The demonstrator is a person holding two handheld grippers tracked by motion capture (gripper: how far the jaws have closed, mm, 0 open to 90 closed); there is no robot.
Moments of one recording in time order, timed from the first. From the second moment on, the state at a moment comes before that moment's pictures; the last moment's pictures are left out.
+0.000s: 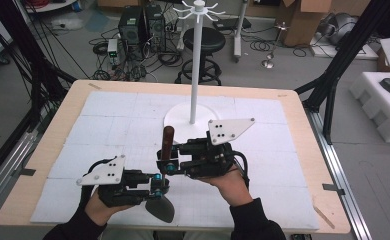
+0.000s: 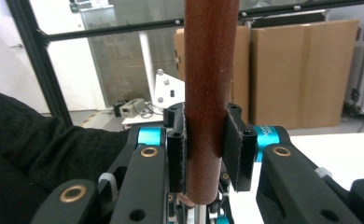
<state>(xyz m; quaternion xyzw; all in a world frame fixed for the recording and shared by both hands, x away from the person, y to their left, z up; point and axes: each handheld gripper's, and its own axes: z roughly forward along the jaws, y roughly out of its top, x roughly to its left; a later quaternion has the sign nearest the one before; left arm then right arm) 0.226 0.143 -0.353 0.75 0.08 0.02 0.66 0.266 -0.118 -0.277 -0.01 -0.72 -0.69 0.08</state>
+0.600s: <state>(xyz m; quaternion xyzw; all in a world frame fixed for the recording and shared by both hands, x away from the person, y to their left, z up) 0.230 0.142 -0.353 0.74 0.15 0.06 0.66 0.253 -0.116 -0.281 -0.11 -0.71 -0.69 -0.04</state>
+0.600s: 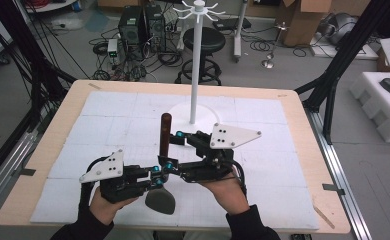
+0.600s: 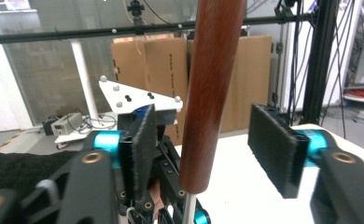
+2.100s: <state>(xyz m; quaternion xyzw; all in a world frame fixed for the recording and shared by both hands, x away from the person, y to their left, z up) 0.235 0.225 -0.361 0.69 0.26 0.18 0.65 0.374 -0.128 -0.208 -0.16 -0.74 -0.65 -0.07</state>
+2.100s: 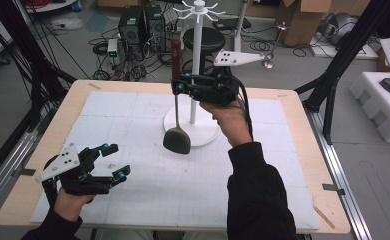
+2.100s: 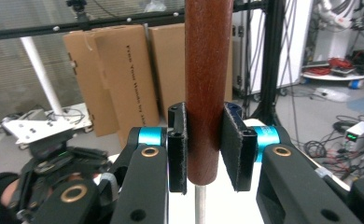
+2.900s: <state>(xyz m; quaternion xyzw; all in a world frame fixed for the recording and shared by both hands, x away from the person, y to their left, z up) 0.241 0.219 -0.358 0.70 0.26 0.17 0.64 0.428 -0.167 -0.191 -0.16 -0.74 -0.65 -0.07</state>
